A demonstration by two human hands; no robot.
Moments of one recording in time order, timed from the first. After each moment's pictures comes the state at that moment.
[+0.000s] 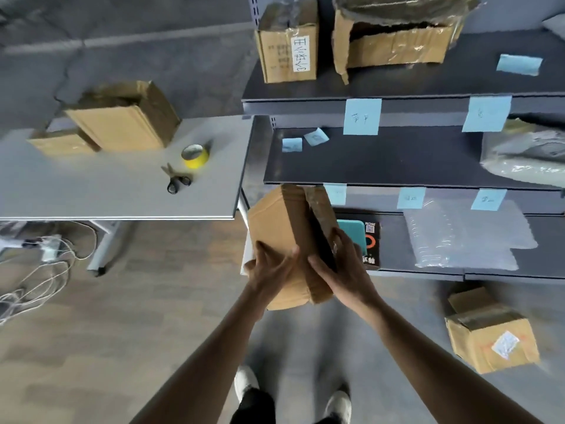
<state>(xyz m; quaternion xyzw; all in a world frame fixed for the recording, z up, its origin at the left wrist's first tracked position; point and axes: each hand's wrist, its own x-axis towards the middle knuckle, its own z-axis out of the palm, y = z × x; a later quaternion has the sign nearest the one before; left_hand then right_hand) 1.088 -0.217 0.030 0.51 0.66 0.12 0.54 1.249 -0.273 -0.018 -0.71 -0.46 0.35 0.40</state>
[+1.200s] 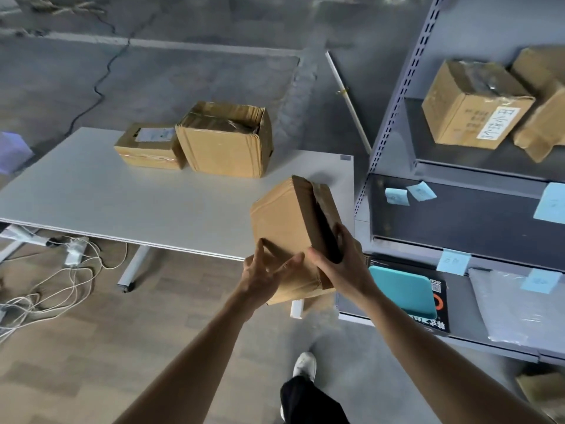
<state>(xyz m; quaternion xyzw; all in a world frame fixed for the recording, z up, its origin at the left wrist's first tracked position) 0.794 0.029 0.030 0.55 0.61 0.20 0.54 0.981 -0.003 0.029 -0.73 -0.49 0.34 0.34</state>
